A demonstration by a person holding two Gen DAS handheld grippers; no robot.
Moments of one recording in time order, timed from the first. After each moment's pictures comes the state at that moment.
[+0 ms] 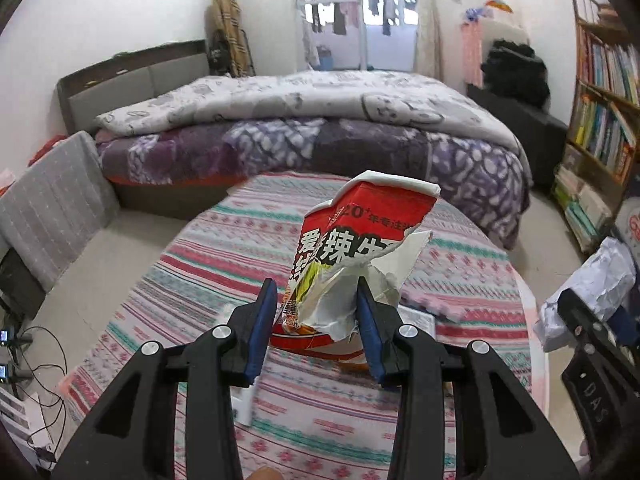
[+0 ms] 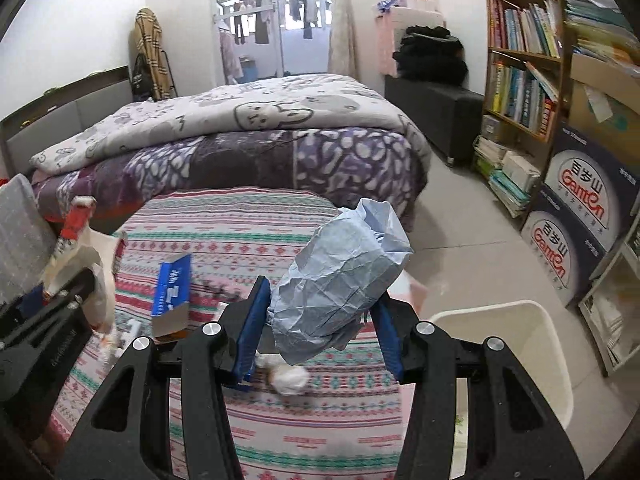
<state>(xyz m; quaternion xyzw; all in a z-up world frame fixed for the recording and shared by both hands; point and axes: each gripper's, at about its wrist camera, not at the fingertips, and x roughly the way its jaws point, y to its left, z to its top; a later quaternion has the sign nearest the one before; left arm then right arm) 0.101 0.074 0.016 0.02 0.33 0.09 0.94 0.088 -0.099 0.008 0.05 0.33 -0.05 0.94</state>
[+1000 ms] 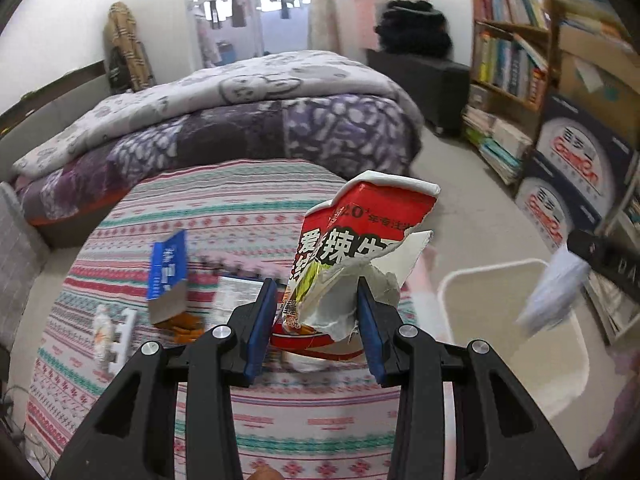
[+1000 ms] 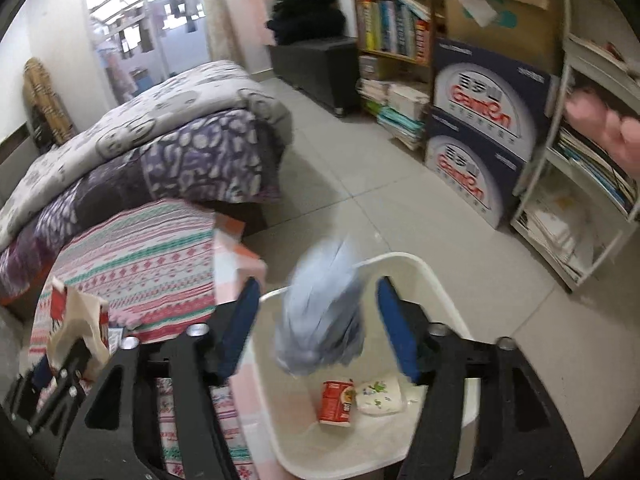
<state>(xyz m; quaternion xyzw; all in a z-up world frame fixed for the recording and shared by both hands) 0.094 -0.068 -0.022 0.08 0.36 -0.08 0.93 0.060 -0.268 -0.012 0.17 0.37 -0.21 0.89</state>
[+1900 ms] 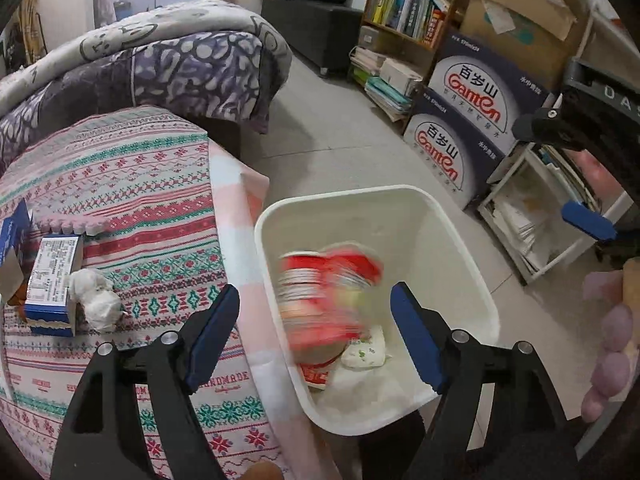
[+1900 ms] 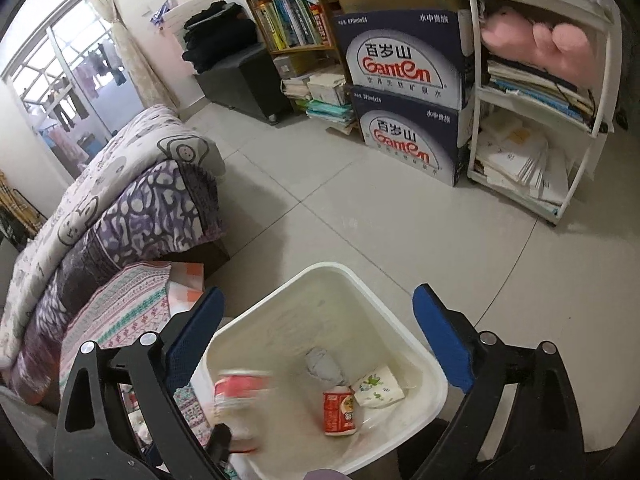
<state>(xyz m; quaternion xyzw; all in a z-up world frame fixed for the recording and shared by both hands) 0.075 -0.158 -0.072 0.06 0.45 -0.27 0.85 0.029 -0.349 -0.016 0.30 0.35 -0.27 0.85</state>
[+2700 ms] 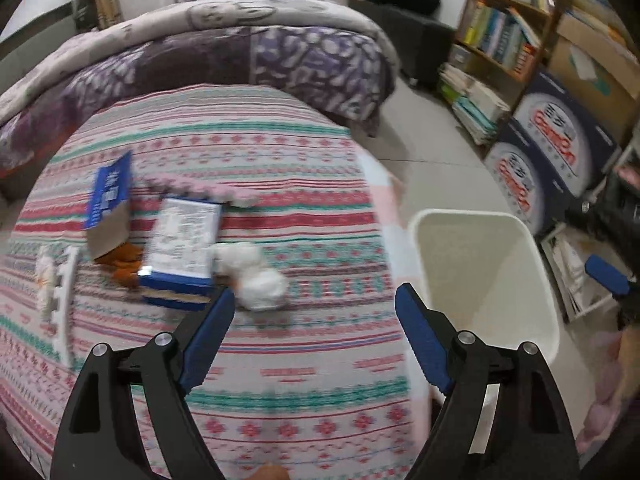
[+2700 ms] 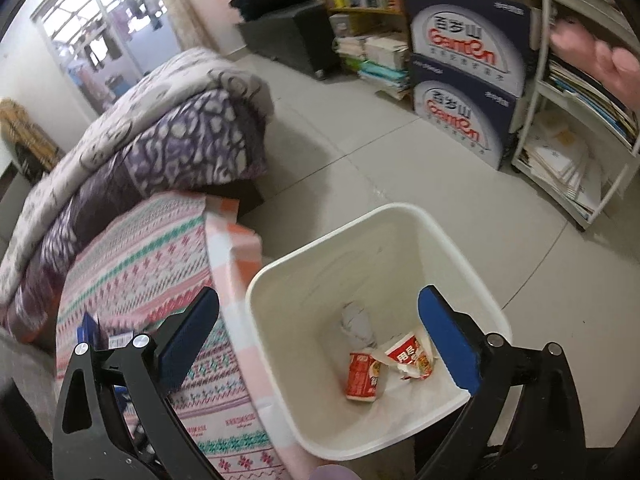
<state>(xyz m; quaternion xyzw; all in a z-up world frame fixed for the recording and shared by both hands) 0.100 -0.047 -0.059 0.03 0.46 -0.13 0.88 0.068 -0.264 -0.036 0.24 0.43 -0.19 0.85</state>
